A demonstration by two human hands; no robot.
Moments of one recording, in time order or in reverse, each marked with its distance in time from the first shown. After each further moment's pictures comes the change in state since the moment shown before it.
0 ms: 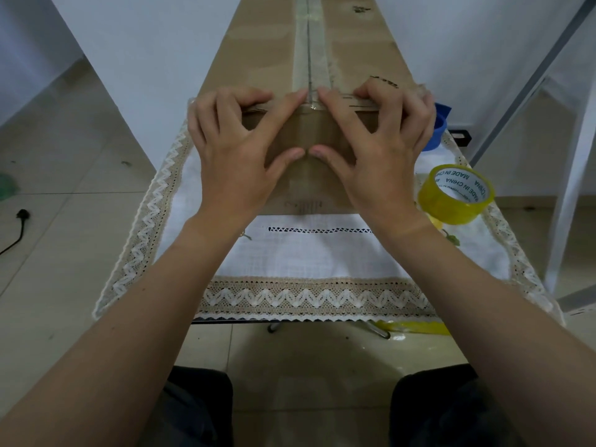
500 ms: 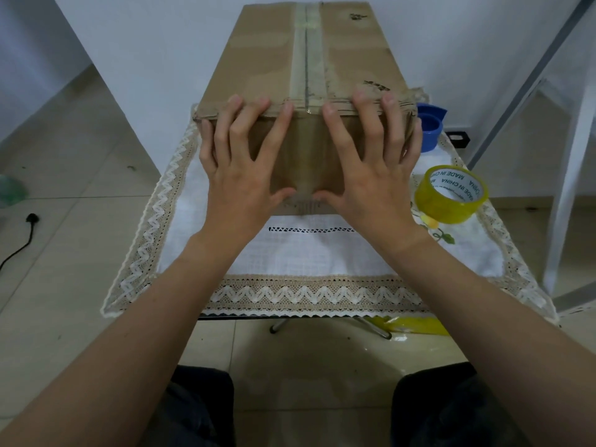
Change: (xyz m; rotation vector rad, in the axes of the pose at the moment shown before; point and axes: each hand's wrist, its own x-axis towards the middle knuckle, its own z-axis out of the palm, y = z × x) left_hand -0.023 -0.004 0.001 0.133 -0.116 0.137; right_hand -0.023 0.011 -0.007 -0.215 -0.207 -0.130
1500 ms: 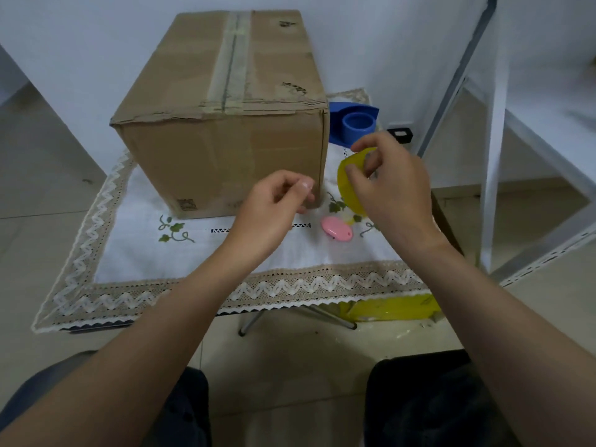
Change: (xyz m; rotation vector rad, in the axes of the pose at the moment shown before) left_hand 0.002 0.122 -0.021 -1.107 -0.499 -0.571; right_hand -0.030 0.079 -0.072 0.529 -0.138 0.501
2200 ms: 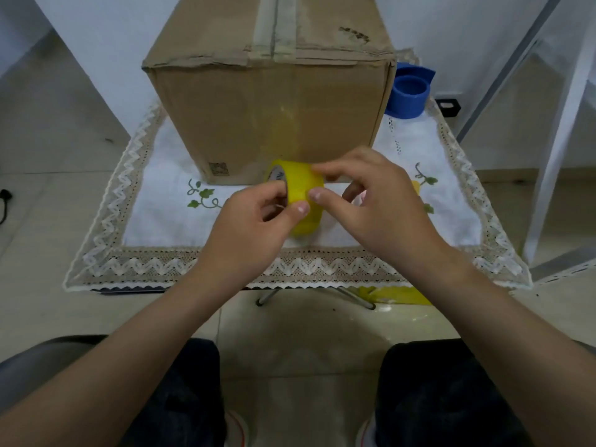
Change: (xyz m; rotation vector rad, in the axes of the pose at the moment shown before) left_hand -0.051 -0.029 -0.051 0.020 0.010 0.003; right_hand -0.045 -0.042 0.041 0.200 -0.380 -0.146
